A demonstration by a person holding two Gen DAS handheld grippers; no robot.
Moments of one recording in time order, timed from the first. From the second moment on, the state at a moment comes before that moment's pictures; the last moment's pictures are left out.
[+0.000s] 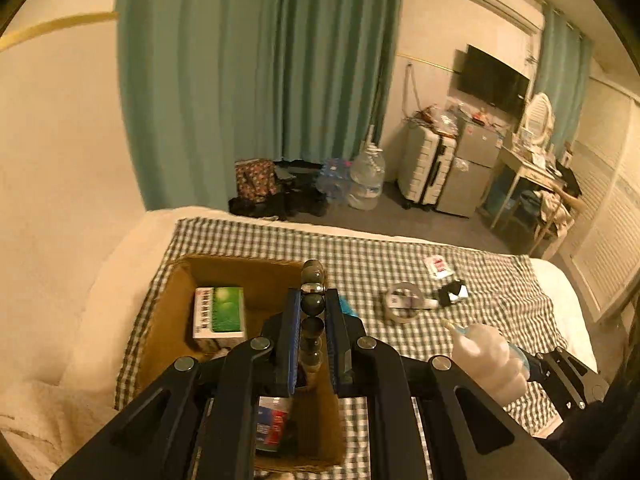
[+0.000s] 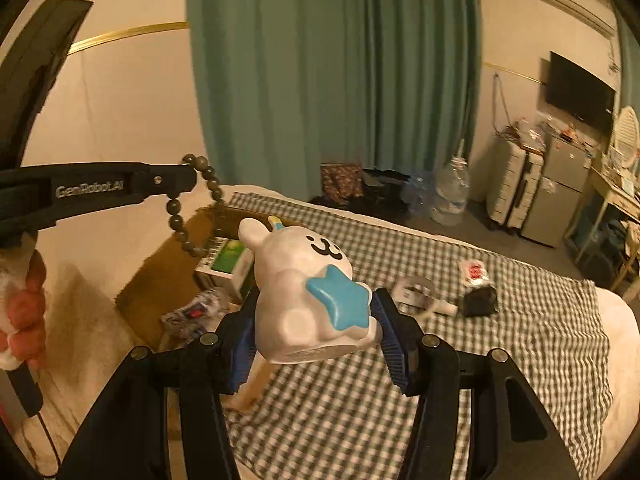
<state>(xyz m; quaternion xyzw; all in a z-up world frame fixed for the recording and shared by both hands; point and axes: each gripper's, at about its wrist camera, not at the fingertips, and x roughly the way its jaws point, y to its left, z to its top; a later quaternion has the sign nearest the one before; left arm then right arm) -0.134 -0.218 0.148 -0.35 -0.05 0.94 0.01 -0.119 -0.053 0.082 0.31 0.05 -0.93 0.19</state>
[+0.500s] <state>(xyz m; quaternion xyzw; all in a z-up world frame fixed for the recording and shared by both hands) -0.153 -0.308 0.069 -0.40 -0.07 0.91 -0.03 -0.173 -0.131 0.025 0.38 0.06 -0.89 0.23</state>
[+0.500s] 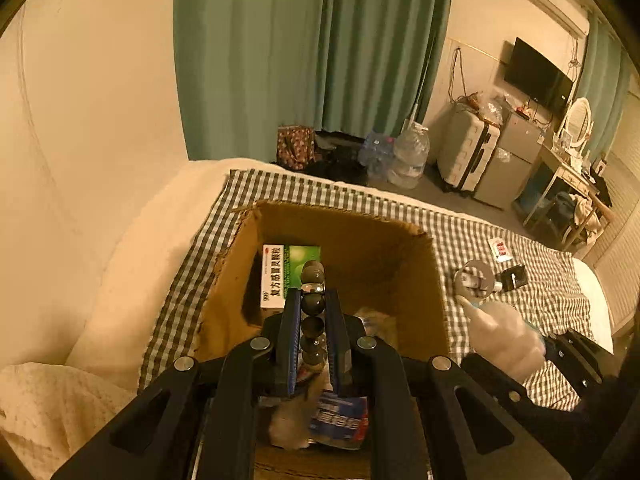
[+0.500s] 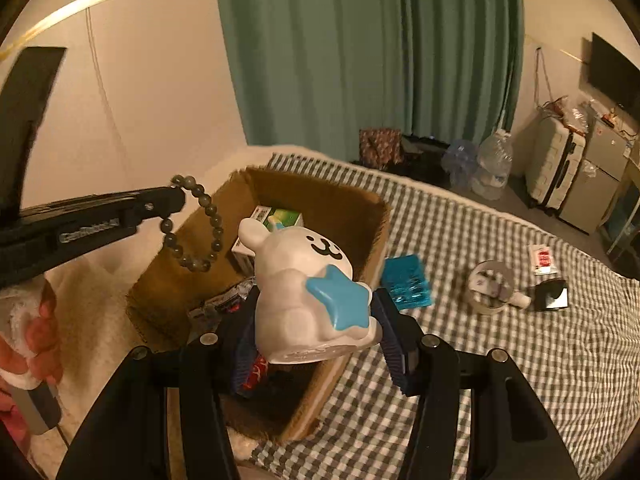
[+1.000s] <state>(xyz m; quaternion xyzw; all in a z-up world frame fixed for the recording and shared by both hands) -0.155 -0.329 0.051 -0.39 -0.04 0.92 -0.06 -0.196 -0.130 0.018 0.35 0.04 -0.92 0.18</state>
